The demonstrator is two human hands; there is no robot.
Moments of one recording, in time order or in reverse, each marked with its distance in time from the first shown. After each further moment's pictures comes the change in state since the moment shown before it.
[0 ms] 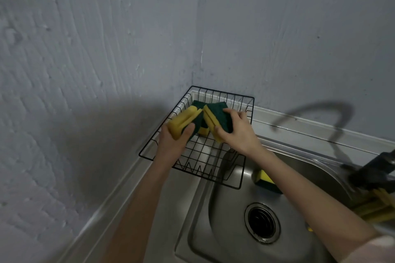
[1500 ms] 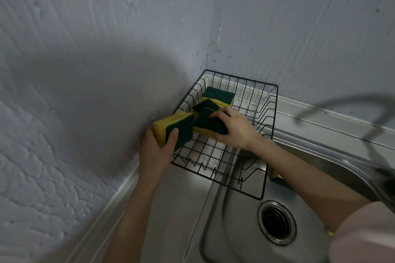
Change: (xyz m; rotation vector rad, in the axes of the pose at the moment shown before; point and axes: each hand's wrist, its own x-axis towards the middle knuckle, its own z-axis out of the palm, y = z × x) left_hand 0.016 -0.034 -0.034 0.104 0.266 0.068; right_hand 0.057 0.018 0.054 -0.354 -0.278 -0.288
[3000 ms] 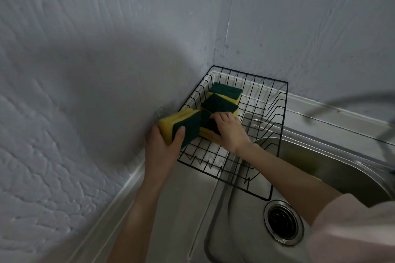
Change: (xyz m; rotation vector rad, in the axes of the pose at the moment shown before) left_hand 0.000 -0.002 0.001 0.036 0.019 0.011; right_hand 0.015 -0.014 0.040 -0.006 0.049 0.009
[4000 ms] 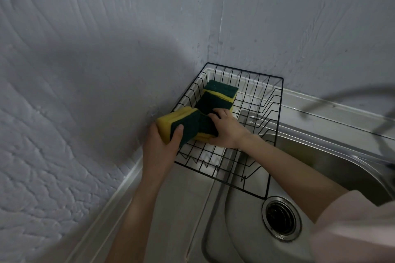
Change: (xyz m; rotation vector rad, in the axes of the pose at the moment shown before) left_hand 0.000 0.004 0.007 -0.012 -0.040 -0.008; right_hand 0.005 0.008 -0.011 -0.021 -0.206 0.030
